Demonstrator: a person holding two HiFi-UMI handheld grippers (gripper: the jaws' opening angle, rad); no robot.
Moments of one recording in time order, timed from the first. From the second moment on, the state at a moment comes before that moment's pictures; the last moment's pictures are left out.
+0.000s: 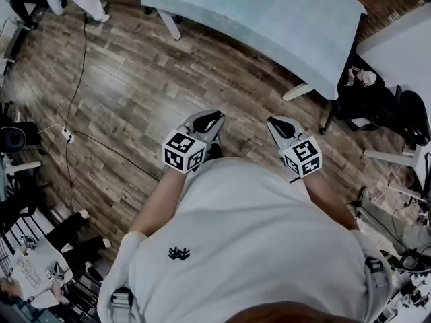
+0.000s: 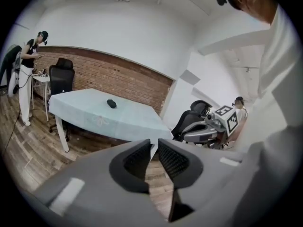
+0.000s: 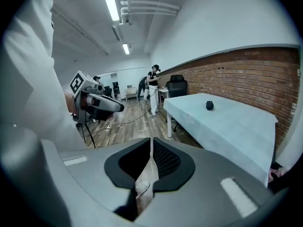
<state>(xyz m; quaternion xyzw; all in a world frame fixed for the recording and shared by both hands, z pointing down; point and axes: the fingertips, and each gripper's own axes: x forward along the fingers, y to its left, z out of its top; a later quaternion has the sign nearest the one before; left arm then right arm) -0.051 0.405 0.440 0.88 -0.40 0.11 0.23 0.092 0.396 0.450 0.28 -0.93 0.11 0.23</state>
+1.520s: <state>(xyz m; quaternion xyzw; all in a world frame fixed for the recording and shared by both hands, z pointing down) -0.085 -0.125 0.458 0.87 -0.40 0.21 0.20 0.070 -0.143 0.527 0.30 -0.90 0.12 0.28</state>
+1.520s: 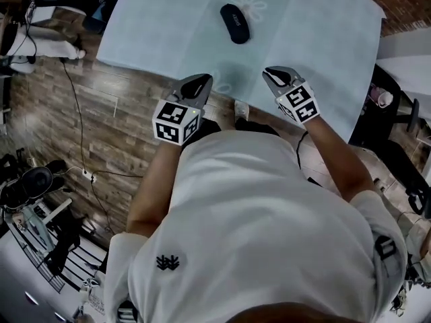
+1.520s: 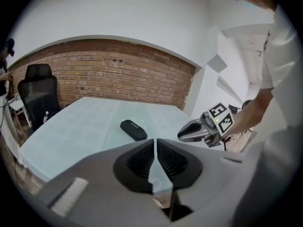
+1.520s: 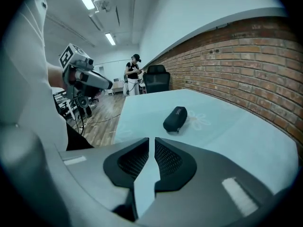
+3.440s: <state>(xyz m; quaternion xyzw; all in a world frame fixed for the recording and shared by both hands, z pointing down) -0.002 -0.331 0.576 0.89 -0.25 0.35 0.16 0.026 -0.260 0.630 0.26 -0.88 0.06 0.40</state>
